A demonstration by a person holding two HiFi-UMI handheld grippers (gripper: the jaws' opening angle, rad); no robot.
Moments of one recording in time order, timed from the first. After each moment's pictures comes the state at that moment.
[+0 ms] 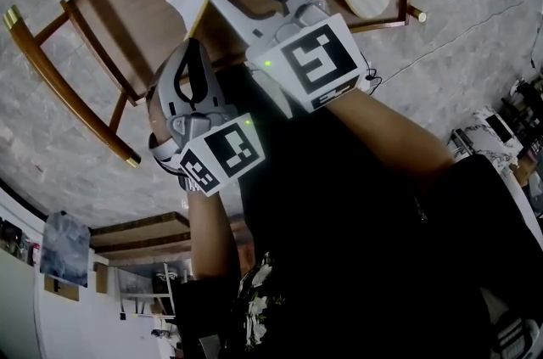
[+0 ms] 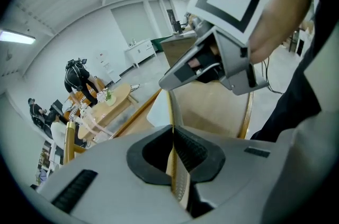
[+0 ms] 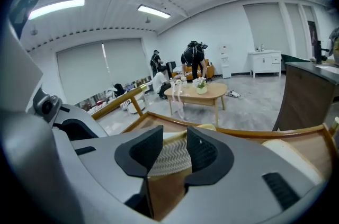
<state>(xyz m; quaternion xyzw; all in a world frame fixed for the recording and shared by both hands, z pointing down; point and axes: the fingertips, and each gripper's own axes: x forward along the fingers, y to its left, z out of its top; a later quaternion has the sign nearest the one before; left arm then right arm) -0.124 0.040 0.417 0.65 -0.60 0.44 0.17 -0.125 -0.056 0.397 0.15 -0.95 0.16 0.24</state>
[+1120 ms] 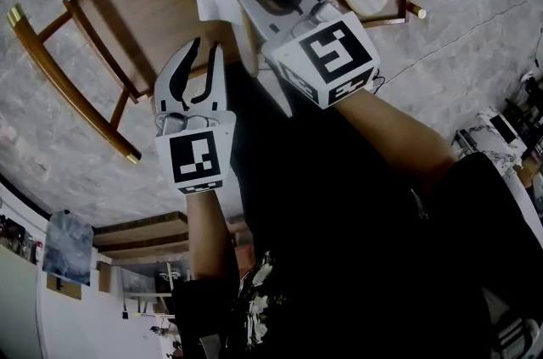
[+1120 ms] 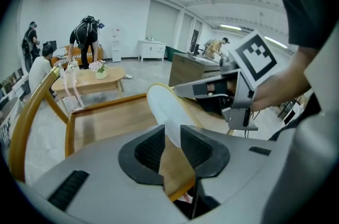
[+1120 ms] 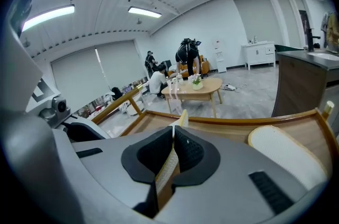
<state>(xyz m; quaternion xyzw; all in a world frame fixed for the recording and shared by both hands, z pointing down) -0.105 0.041 0.410 0.68 -0.61 0.21 0.34 -0.099 -0.058 0.403 0.17 -0.93 0.20 0.24</state>
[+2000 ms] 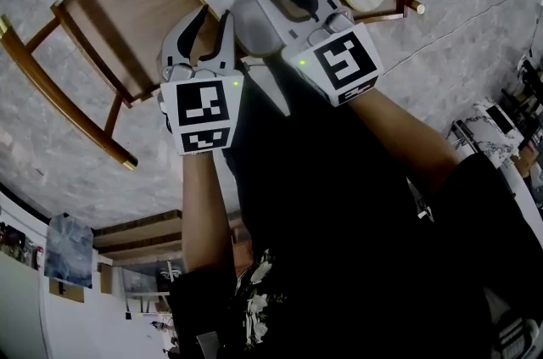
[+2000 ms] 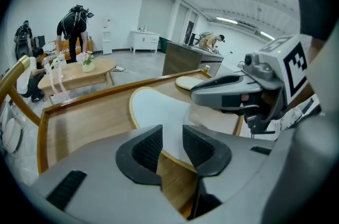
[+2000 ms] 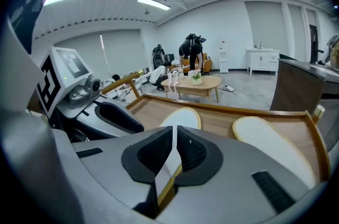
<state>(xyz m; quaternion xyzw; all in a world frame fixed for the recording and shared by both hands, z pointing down) -0.088 0.002 0.460 0.70 -0.57 0.24 0.36 -0.059 -0.051 0.434 0.16 -0.93 0.14 0.29</state>
